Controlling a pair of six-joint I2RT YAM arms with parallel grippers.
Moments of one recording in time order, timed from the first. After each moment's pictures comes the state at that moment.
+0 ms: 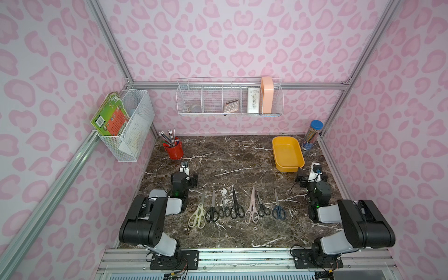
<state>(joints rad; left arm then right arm) -0.13 1.47 0.46 0.65 -0.21 0.09 0.07 1.43 0.27 1.12 0.14 -0.06</state>
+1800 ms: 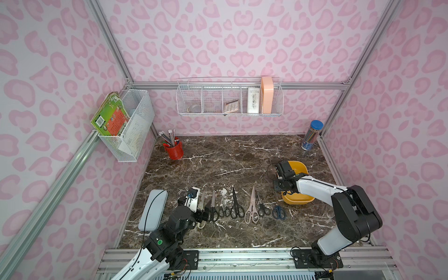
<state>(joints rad) -0.70 0.32 0.25 -0.33 -0.32 -0.18 0.44 1.61 0.86 -0.33 0.20 0.33</state>
